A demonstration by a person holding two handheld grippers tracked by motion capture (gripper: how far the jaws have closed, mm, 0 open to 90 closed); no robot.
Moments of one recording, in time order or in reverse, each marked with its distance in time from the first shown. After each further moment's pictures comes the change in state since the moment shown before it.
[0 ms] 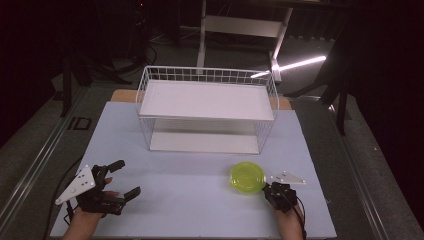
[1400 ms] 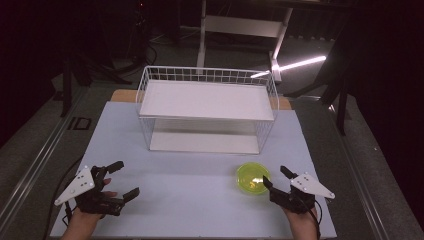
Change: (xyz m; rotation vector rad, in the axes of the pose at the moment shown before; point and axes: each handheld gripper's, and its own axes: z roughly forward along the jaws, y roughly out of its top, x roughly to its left) left arm 0.002 -0.002 -0.002 0.012 0.001 -0.002; right arm -0.007 0.014 -0.060 -0.355 -0.001 -0.099
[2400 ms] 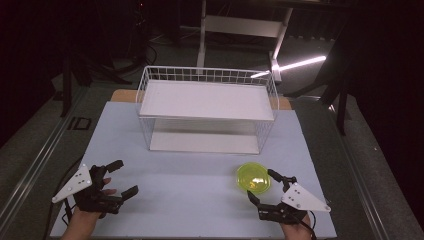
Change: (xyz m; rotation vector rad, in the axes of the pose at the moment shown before) left arm 0.005 0.000 -0.001 -0.027 -0.009 -0.050; right arm 0.042 0.016 -0.016 -0.150 0.207 -0.177
